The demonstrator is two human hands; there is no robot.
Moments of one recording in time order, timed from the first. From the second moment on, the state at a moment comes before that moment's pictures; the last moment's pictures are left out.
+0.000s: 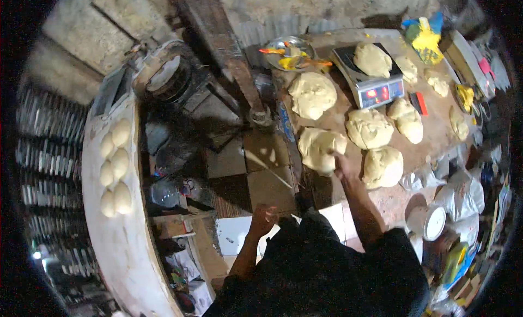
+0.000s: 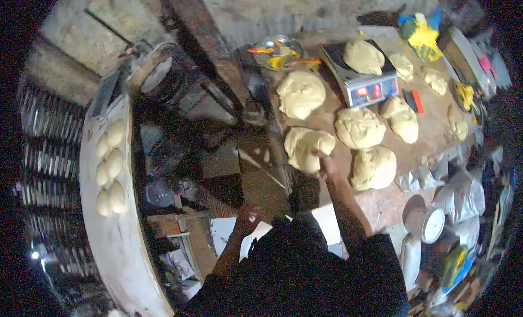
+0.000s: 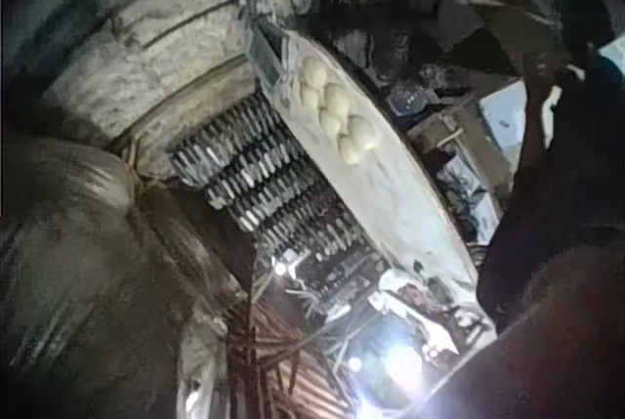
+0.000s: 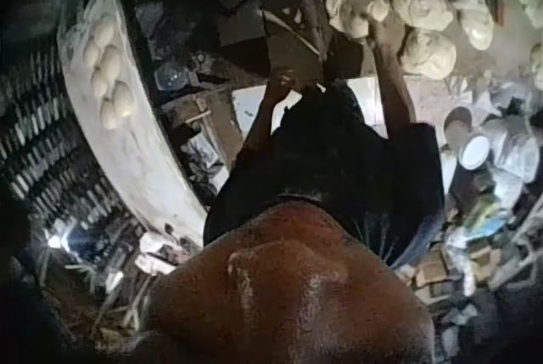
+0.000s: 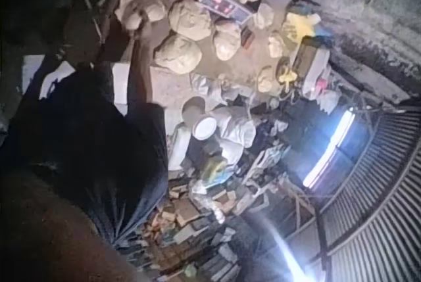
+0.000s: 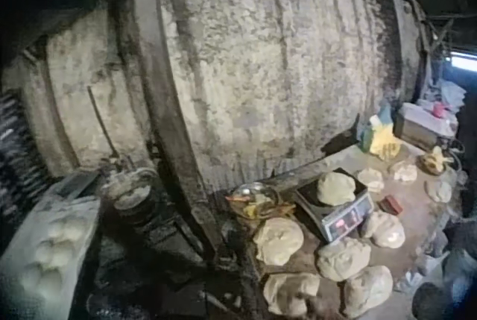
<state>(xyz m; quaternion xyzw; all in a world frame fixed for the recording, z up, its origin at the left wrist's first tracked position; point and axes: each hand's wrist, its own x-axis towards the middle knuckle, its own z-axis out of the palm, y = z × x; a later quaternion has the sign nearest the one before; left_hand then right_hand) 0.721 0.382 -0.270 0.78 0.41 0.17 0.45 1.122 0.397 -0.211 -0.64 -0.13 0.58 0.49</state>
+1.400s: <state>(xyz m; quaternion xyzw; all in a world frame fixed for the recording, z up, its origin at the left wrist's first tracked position) -0.090 0.300 -0.113 0.04 0.98 0.13 -0.14 0.078 0.582 -0.157 -0.21 -0.41 0.88 0.06</state>
